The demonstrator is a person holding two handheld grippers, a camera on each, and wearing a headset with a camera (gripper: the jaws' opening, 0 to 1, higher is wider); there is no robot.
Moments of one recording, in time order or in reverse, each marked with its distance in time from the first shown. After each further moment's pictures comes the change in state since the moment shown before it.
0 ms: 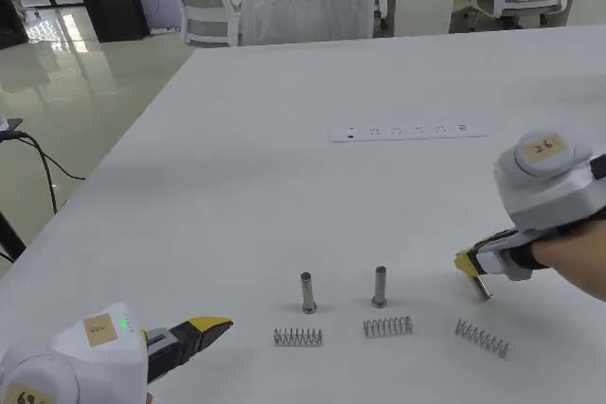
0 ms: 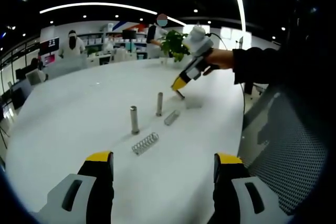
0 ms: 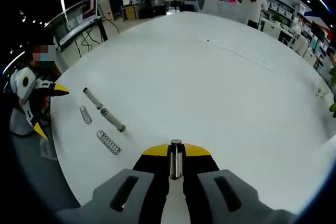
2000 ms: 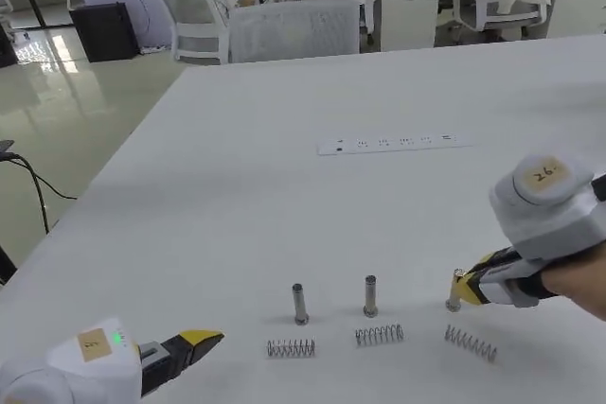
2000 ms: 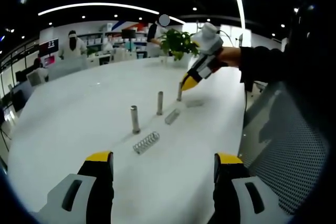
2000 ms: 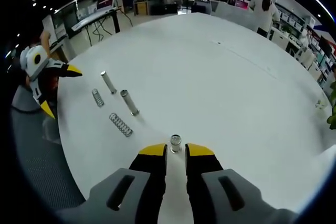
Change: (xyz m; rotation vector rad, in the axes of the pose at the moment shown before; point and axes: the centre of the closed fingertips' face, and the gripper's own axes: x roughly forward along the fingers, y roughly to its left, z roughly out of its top) left arm -0.001 0.000 -0.001 0.018 0.013 0.007; right arm -0.016 0.013 -0.017 -0.107 0.009 0.025
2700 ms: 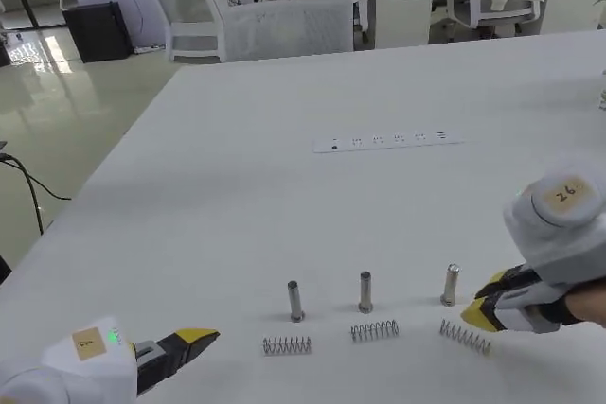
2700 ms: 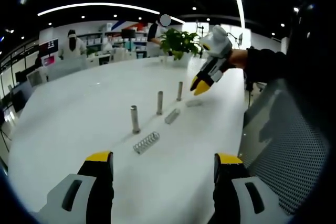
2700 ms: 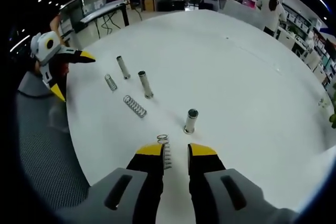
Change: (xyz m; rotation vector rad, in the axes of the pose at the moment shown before) left arm 0.000 0.000 0.000 0.004 0.003 0.000; right arm -0.011 0.019 -0.029 -0.035 0.035 0.050
